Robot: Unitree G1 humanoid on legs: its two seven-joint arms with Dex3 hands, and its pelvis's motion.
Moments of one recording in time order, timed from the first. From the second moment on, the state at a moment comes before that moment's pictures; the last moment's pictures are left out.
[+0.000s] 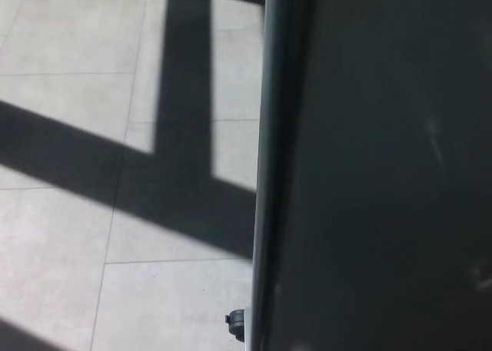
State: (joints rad) left_arm 0.04 0.52 0.49 0.98 -0.21 -0.06 -0.38; right_arm -0.10 -0.32 -0.27 1.14 0.04 -0.27 0.26
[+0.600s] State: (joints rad) left_arm -0.07 0.53 0.34 0.53 -0.27 -0.08 -0.59; right_arm -0.09 -0.35 -0.27 1.17 0.06 -0.48 0.27
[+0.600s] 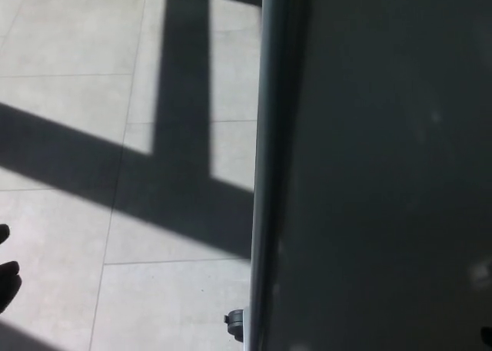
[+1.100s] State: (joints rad) left_arm -0.21 0.54 0.06 0.19 -0.25 0.10 -0.62; right_arm -0.02 -0.33 -0.25 1.18 0.06 -0.56 0.25
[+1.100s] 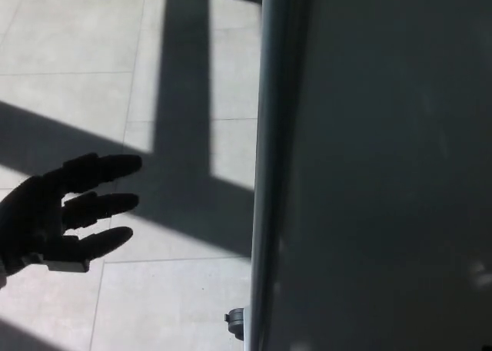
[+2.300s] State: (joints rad) left_arm -0.58 0.35 -0.17 0.47 -0.09 0.15 -0.55; right_arm 0.00 -0.30 -0.20 1.18 0.04 -0.61 0.20
